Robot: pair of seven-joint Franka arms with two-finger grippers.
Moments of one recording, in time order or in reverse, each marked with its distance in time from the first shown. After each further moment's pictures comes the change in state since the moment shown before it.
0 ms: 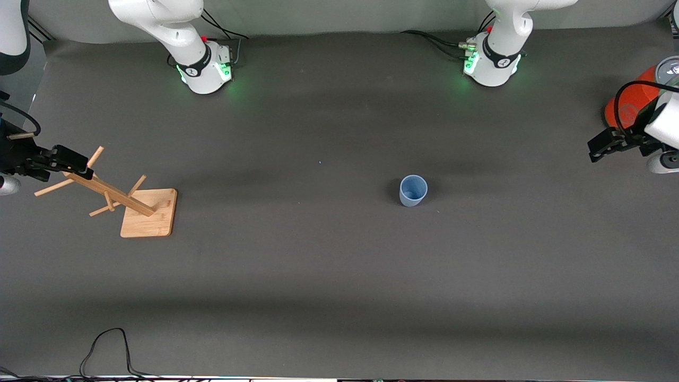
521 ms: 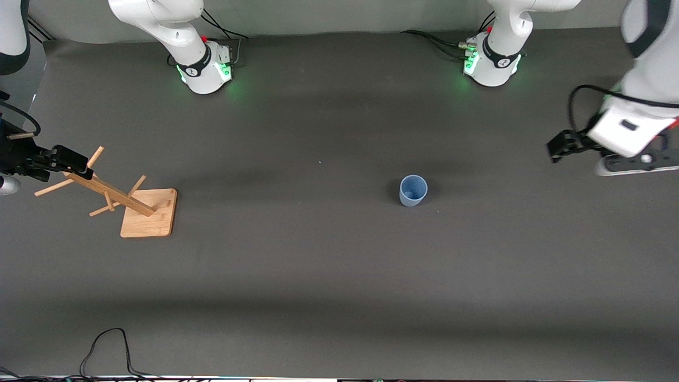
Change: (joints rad) left arm -0.035 0.000 -0.033 -0.034 0.002 0.002 -0.058; right arm 0.000 0.000 0.000 0.000 0.000 0.000 0.000
